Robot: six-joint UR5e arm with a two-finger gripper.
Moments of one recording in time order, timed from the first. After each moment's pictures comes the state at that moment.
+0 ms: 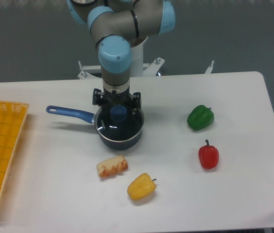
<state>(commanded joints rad) 2.35 -1.69 -1.91 -1.17 1.52 0.38</state>
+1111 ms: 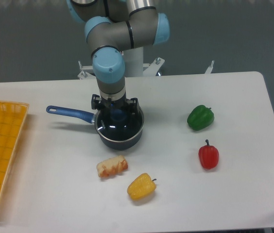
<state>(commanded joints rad) 2.31 -1.72 -1.93 -1.12 1.58 0.37</state>
